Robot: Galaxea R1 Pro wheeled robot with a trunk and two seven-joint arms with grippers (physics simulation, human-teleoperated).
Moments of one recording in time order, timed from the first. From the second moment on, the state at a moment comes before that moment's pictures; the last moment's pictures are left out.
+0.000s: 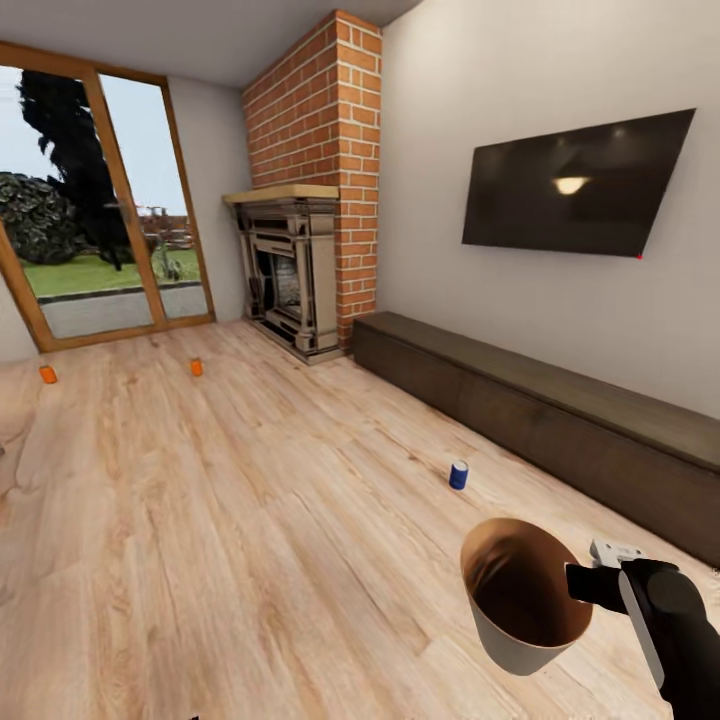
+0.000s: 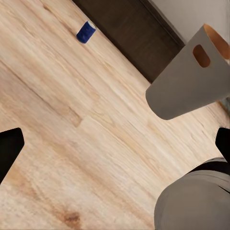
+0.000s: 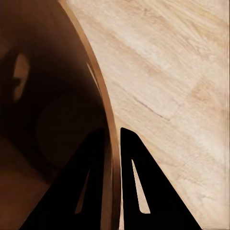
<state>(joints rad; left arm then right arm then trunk) 0.02 0.19 0.32 -0.74 0.30 -0.07 -1.23 -0.35 -0.20 -0.30 -1.27 0.05 1.00 0.17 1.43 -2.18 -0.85</state>
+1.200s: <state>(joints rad) 0.02 0.19 0.32 -0.74 0.30 -0.07 -1.23 -0.35 -0.20 -0.30 -1.27 0.05 1.00 0.17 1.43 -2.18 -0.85</state>
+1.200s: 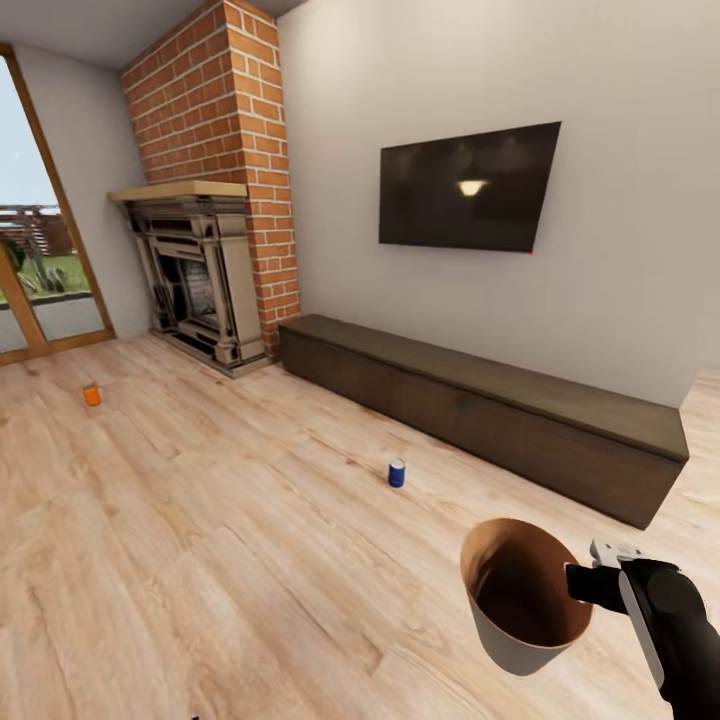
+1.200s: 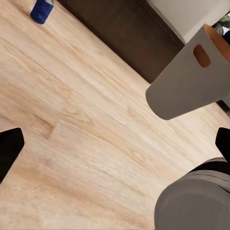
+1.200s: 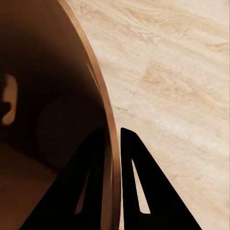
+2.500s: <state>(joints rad) 0.02 0.19 0.32 -0.73 0.30 -0.07 -1.23 -0.35 -0.20 -0.30 -1.27 0.04 1.00 0.17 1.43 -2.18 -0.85</state>
